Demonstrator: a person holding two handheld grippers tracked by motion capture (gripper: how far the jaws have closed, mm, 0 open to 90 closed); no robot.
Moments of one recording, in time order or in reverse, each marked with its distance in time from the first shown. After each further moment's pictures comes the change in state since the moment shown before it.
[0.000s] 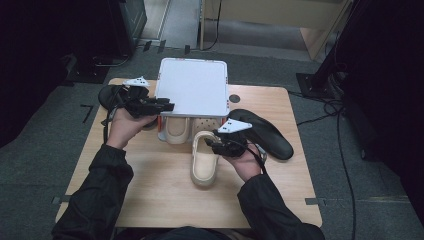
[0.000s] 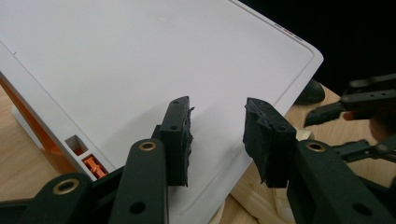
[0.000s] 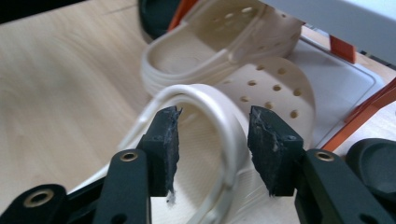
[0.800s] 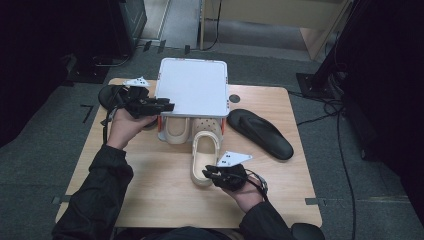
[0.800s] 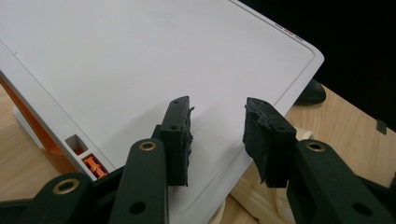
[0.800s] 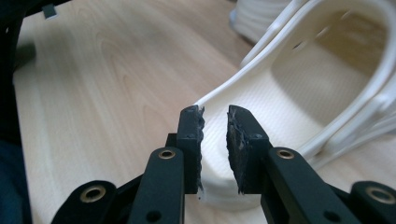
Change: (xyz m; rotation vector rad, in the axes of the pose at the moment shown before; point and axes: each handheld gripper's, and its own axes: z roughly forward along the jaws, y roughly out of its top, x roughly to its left) left arm -0.001 -0.001 0.000 -0.004 0.003 0.003; right arm 0.059 -0.058 -0.023 0.052 0.165 0.033
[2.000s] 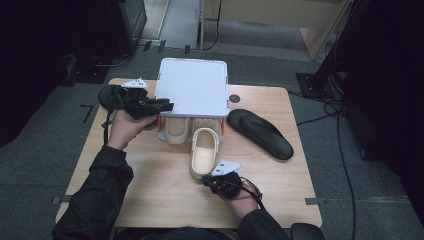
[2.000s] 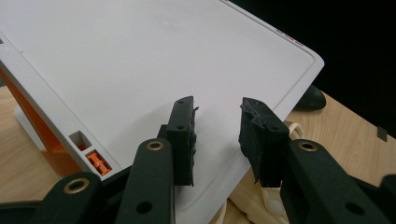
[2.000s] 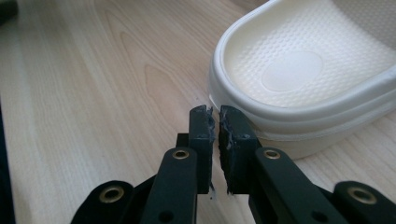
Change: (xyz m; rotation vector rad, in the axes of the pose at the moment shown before) left arm 0.001 -0.005 0.000 -0.035 0.001 -0.011; right arm 0.005 -0.024 0.024 0.073 -0.008 0.004
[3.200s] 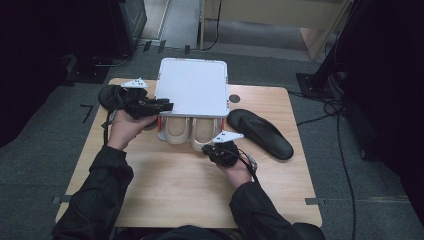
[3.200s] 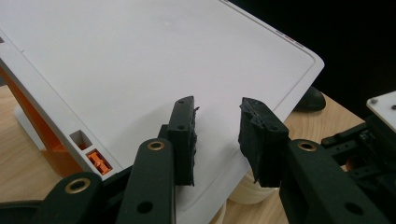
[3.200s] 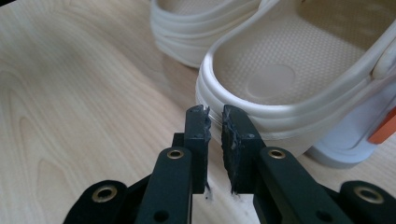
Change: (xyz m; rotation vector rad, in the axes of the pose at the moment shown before) left arm 0.000 0.000 0.000 -0.003 0.001 -0.005; right arm -0.063 0.050 0.025 -0.074 -0.111 0.080
